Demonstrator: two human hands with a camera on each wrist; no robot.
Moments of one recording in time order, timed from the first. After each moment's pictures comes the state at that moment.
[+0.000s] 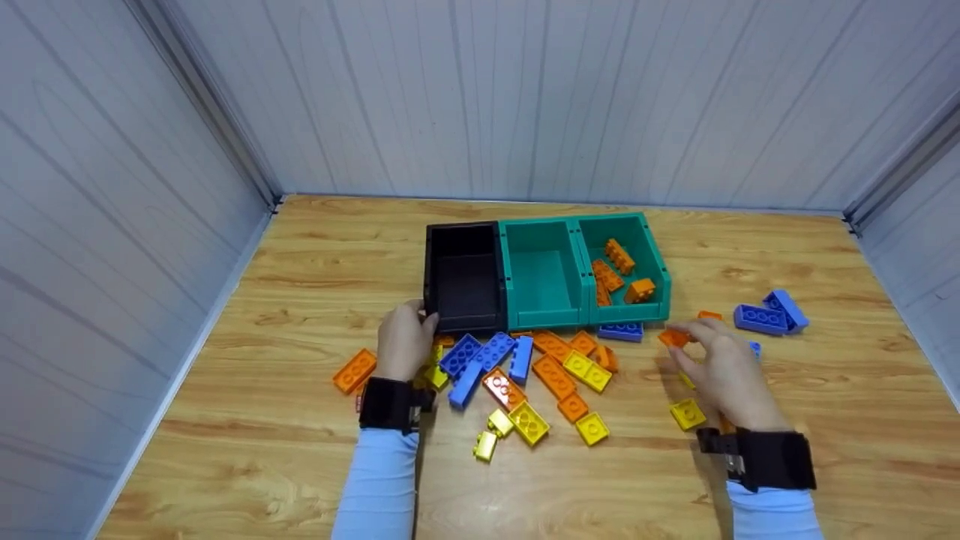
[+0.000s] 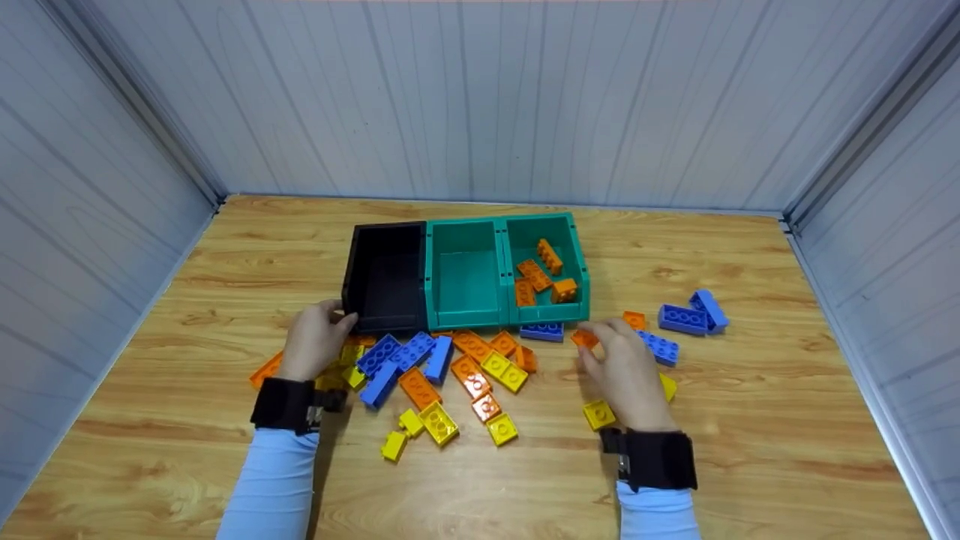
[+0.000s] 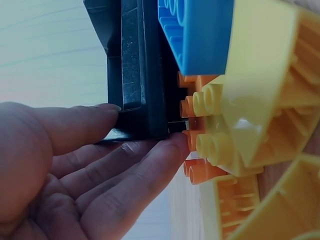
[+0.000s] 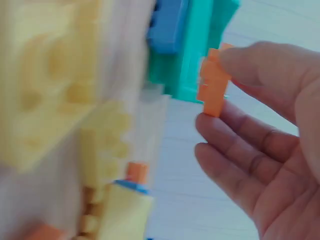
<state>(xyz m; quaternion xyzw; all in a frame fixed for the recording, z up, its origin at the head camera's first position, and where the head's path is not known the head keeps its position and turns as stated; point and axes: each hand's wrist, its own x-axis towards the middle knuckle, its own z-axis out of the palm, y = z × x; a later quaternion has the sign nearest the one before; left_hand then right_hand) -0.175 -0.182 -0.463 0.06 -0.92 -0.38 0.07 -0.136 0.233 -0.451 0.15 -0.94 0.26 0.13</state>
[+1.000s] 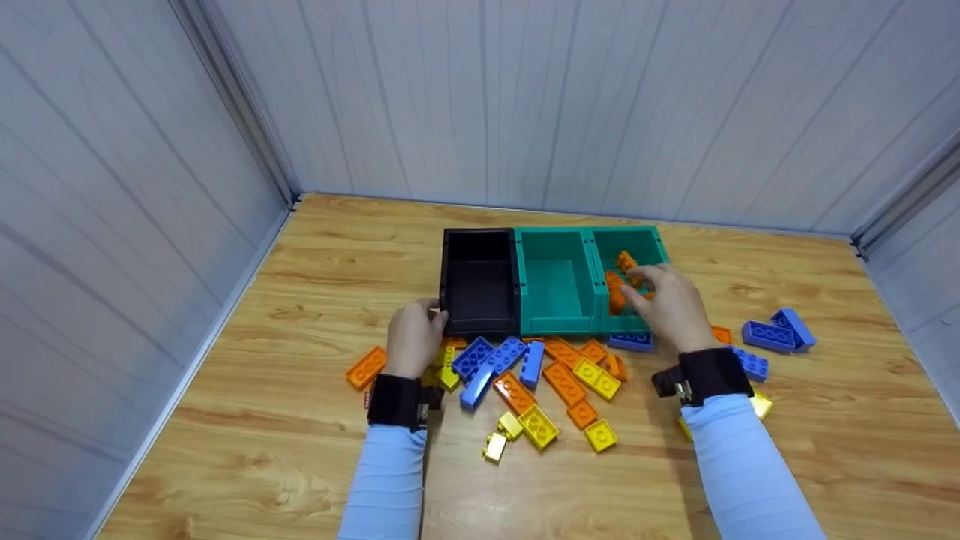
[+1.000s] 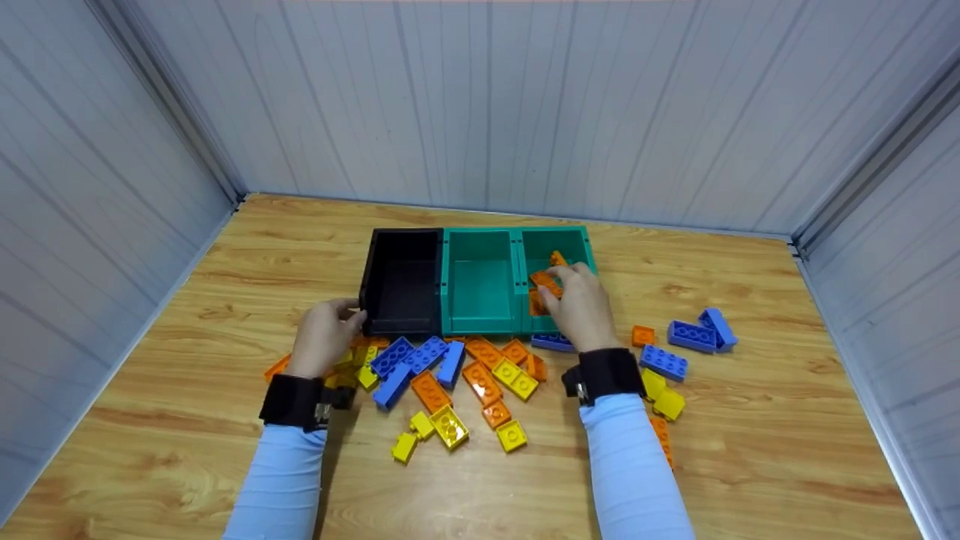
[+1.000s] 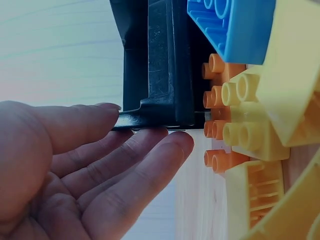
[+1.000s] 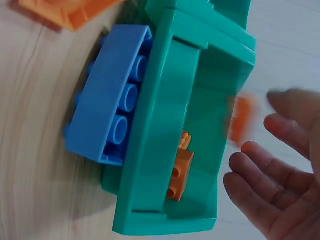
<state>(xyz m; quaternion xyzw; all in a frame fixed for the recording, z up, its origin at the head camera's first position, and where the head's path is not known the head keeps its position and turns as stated) -0.173 -0.189 -0.456 0.06 -0.91 -0.40 0.09 -0.224 0.171 -0.428 0.15 -0.94 0.28 0.10</state>
